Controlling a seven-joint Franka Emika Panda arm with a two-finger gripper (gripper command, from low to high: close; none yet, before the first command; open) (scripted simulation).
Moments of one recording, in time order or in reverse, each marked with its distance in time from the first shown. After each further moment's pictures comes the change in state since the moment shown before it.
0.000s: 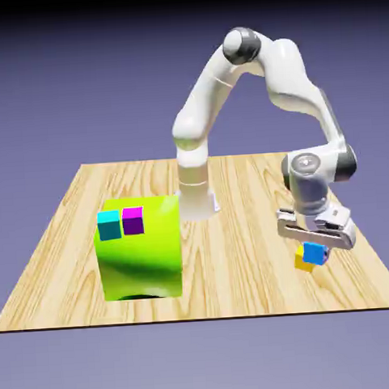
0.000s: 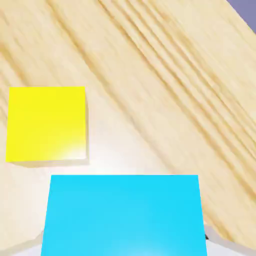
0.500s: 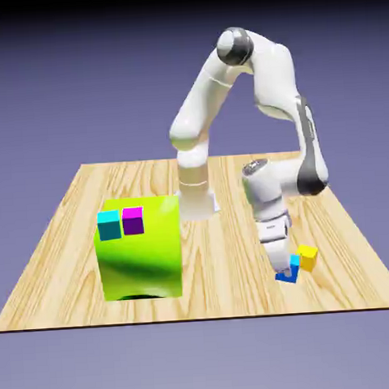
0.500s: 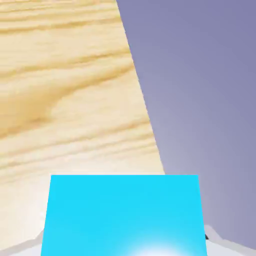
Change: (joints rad) arm -0.115 0.030 0.044 -0.131 0.414 0.351 0.651
